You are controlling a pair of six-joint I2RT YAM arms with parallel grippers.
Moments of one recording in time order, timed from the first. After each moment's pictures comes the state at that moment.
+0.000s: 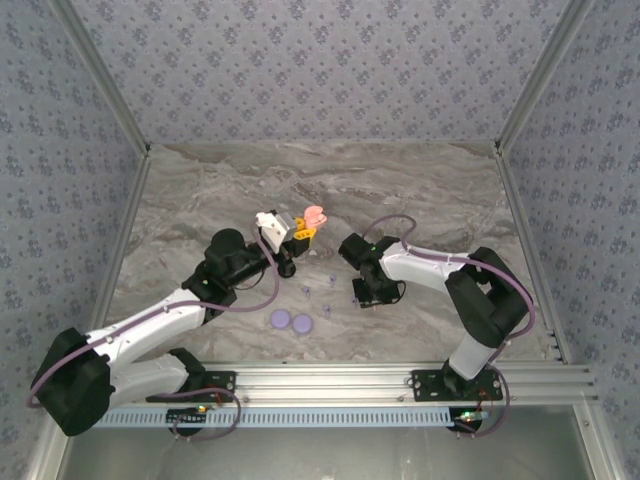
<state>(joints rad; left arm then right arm) -0.73 1.09 0.58 0.48 0.24 0.04 0.74 1.68 0.96 -0.83 0.04 0.57</state>
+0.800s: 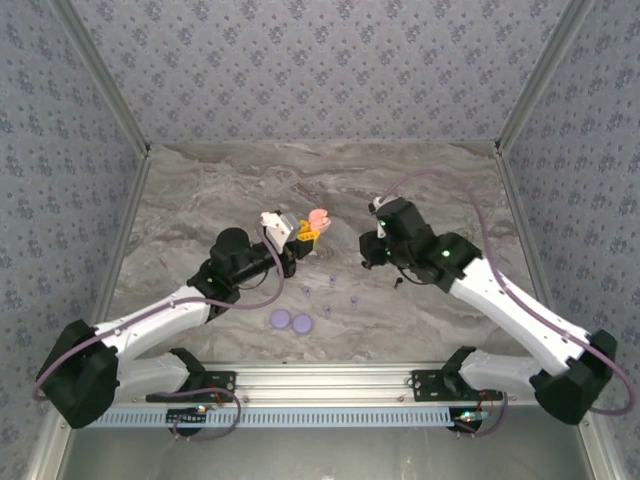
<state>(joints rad) -0.73 1.15 0.58 0.51 0.28 0.01 0.74 1.11 1.12 -0.72 0.12 0.42</state>
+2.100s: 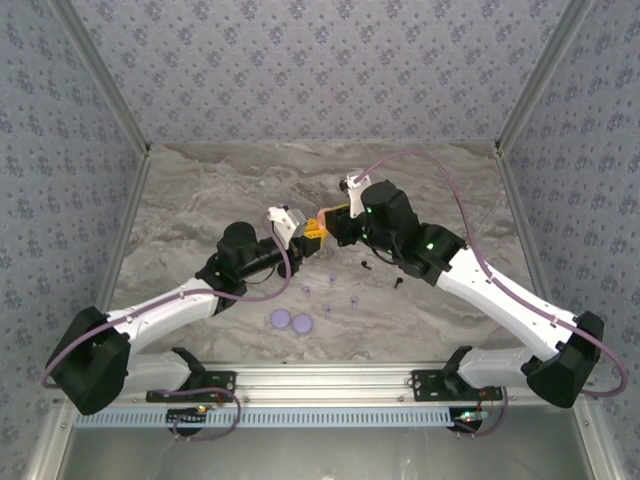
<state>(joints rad) -0.73 1.22 0.63 0.56 0.35 -0.04 0.82 1.24 1.22 -0.44 0.07 0.34</state>
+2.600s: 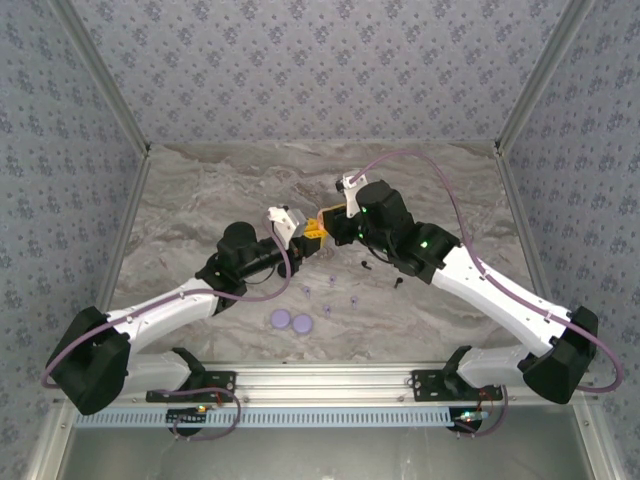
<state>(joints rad) -0.73 1.22 0.63 0.56 0.35 -0.04 0.83 1.27 1.22 -0.42 0.09 0.32</state>
